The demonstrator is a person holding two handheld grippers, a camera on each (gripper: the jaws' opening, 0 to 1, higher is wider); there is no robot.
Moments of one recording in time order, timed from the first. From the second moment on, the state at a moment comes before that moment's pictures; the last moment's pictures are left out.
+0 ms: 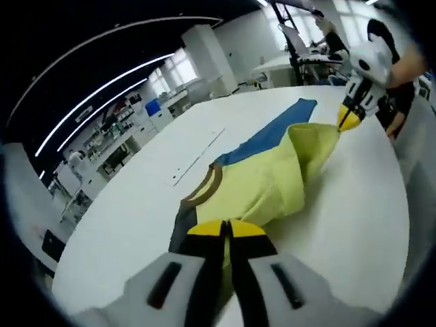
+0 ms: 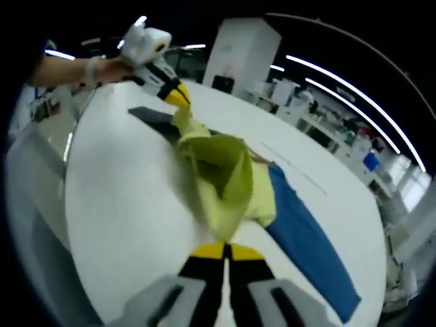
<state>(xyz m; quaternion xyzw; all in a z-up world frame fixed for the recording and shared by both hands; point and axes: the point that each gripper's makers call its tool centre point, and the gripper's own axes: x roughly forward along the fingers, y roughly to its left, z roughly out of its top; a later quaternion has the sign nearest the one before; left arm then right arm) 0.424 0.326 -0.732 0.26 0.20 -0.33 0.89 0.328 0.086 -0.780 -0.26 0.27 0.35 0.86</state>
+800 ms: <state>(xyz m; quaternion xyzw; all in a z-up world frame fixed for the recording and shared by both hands) 0.494 0.321 -0.784 0.15 0.26 -0.26 0.92 0.336 0.086 -0.785 -0.27 0.27 0.35 0.86</state>
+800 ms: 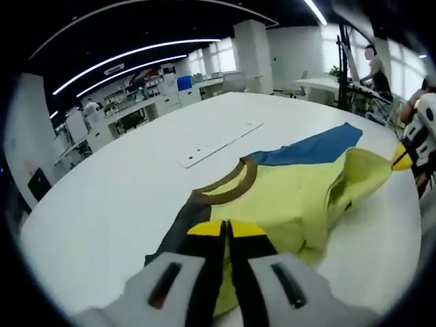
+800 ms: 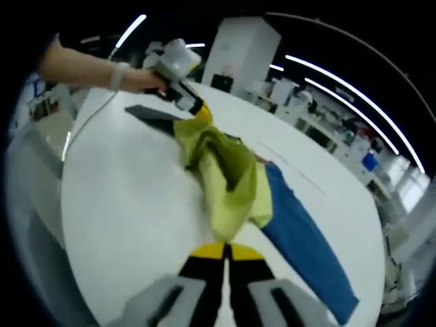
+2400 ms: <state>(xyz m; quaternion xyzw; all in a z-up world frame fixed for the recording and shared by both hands) 0.386 0.283 -0.789 0.17 0.22 -0.31 0.91 0.330 0.091 -0.788 -0.27 0.27 0.35 0.86</state>
